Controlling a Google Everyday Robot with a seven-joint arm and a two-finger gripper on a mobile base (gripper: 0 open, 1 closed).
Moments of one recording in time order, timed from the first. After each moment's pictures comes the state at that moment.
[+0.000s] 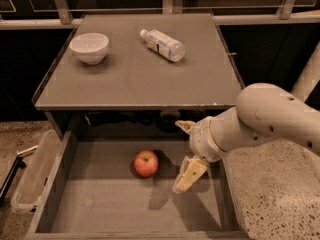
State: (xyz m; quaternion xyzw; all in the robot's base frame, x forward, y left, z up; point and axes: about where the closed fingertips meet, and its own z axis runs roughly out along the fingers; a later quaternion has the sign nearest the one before) arm 0.453 -0.060 0.745 -0.63 0.70 0.17 0.29
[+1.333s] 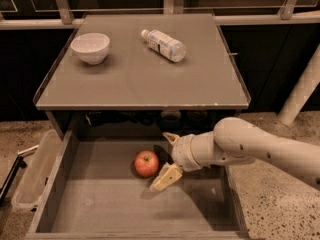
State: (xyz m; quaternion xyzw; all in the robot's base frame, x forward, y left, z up) arm 0.496 -0.016 0.650 -0.56 0.71 0.23 0.35
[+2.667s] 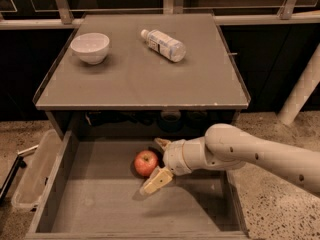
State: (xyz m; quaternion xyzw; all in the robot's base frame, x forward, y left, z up) arm 0.495 0.019 0.629 -0.54 0.71 0.29 0.35
